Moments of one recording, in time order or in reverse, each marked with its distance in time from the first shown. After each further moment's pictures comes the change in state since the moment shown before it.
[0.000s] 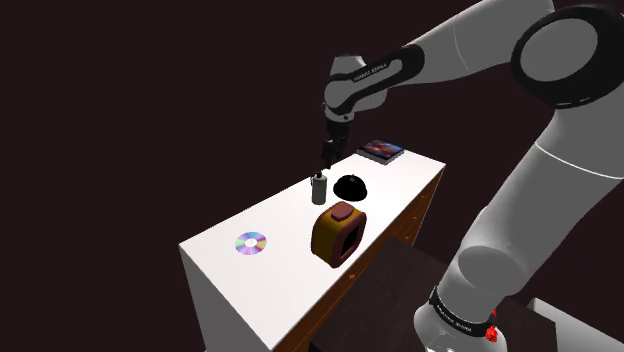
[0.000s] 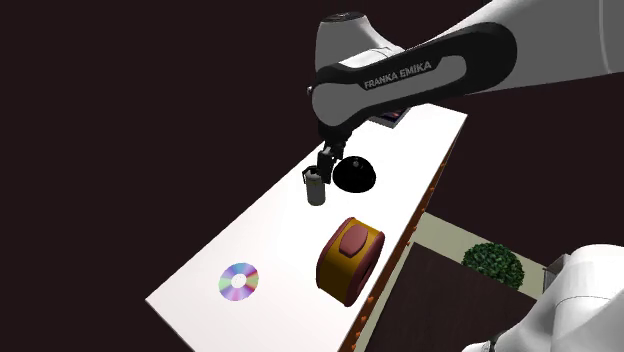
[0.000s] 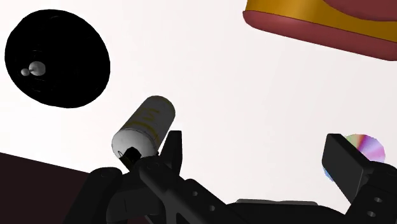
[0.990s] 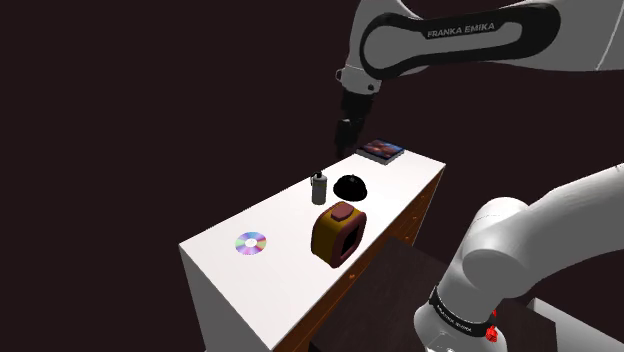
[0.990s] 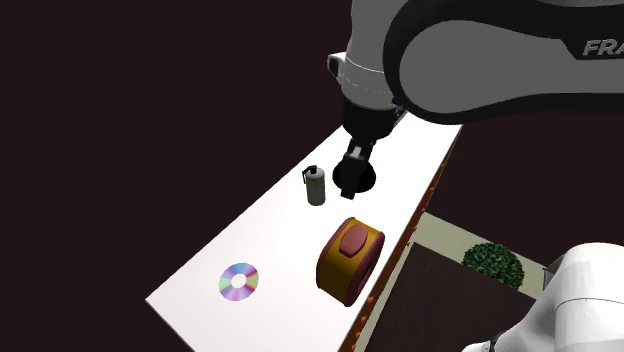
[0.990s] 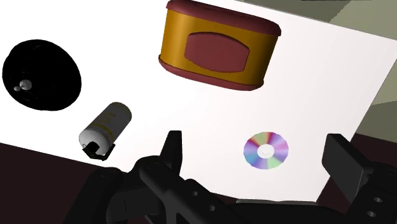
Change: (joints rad) arm 0.067 -0.492 0.152 -0.150 0.018 -0.298 0.196
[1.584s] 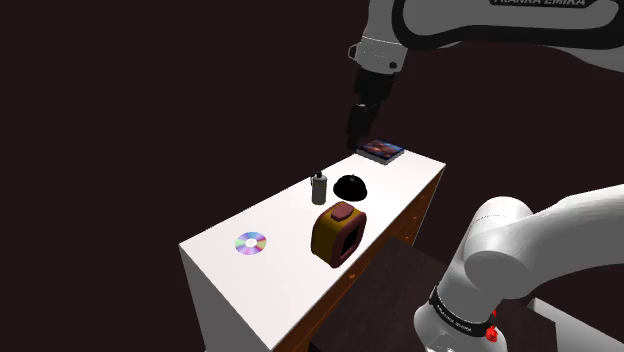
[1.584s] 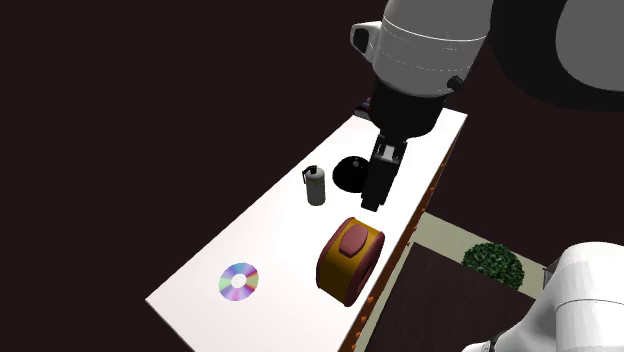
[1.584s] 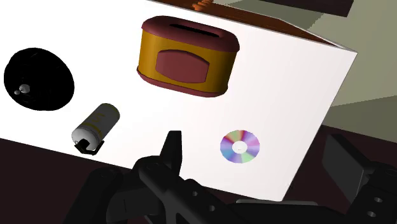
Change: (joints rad) arm 0.037 -0.172 0.077 0.027 0.047 -0.174 0.085
